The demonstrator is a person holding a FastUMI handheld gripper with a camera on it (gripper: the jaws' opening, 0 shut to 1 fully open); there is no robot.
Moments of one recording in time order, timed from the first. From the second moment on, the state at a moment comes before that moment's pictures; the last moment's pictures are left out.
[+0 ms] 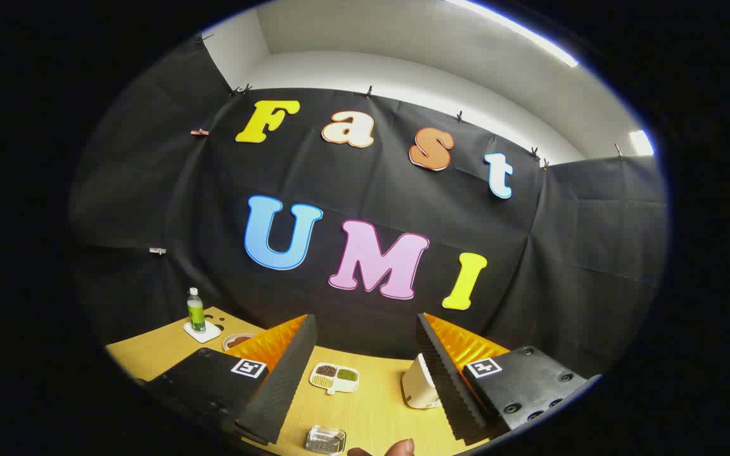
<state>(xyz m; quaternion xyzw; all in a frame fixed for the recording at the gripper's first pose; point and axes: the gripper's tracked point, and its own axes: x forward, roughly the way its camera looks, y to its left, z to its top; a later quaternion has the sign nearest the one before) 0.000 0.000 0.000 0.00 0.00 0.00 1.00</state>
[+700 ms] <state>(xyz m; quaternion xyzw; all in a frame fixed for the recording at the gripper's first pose) 0.009 0.027 -0.012 0.02 0.03 0.04 1.00</state>
